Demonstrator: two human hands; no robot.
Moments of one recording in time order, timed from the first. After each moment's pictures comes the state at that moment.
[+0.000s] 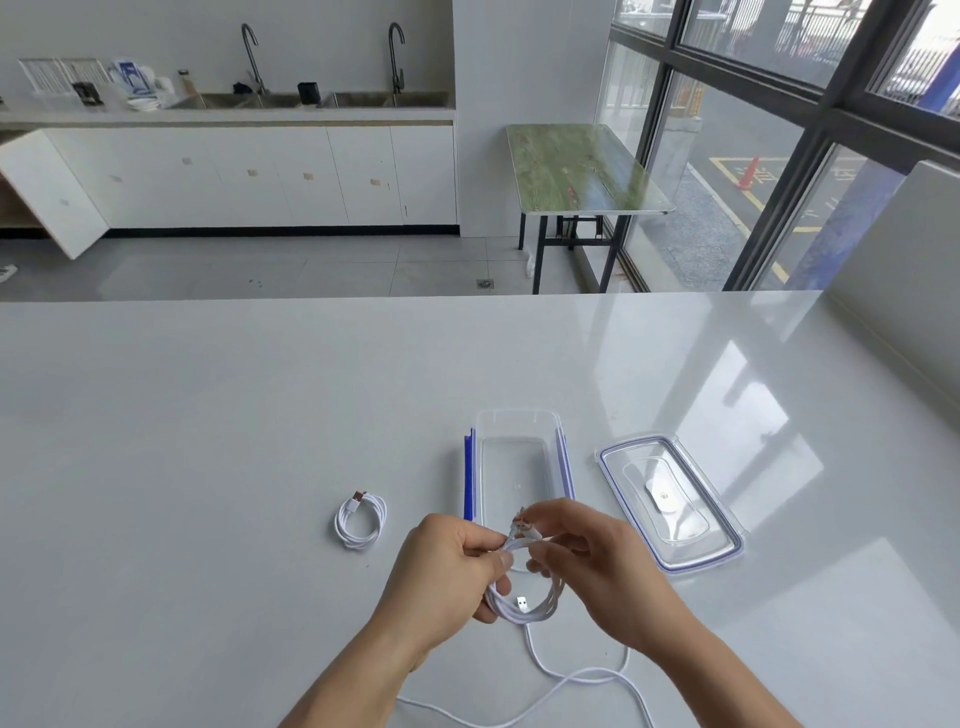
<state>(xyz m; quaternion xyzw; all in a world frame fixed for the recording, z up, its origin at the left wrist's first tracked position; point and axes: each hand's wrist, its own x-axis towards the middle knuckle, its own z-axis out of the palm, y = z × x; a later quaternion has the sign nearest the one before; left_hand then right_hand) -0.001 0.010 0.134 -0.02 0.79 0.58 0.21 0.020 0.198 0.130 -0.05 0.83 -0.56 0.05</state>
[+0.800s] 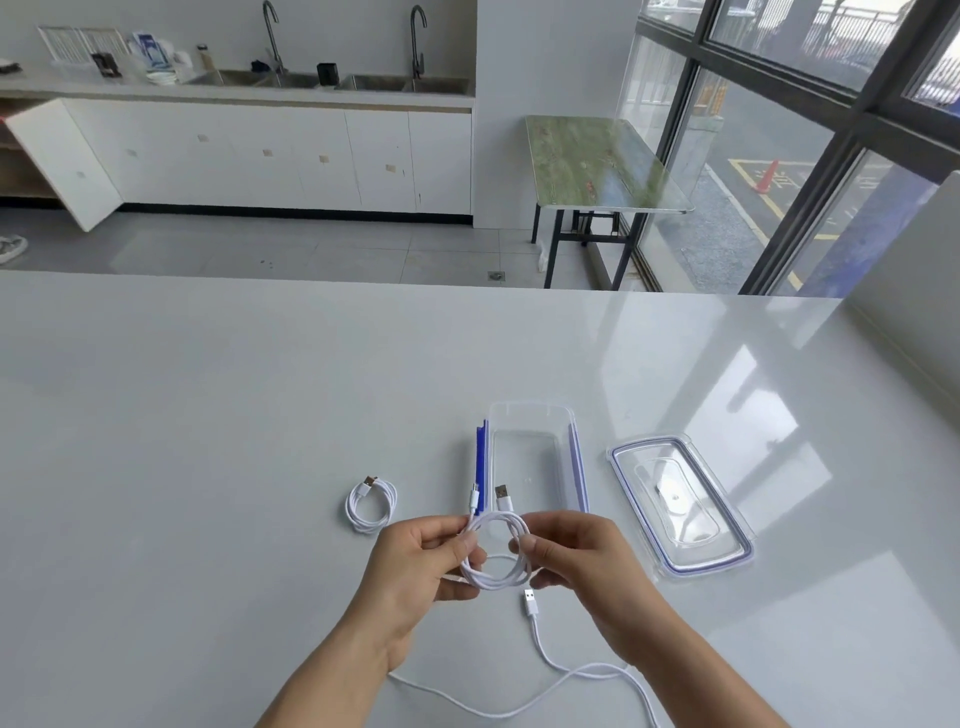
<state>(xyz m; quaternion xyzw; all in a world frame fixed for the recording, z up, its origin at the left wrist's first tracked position) 0.001 -0.023 0.106 -0.14 0.66 0.72 0.19 0.007 0.176 0.101 0.08 0.71 -0.69 0.15</state>
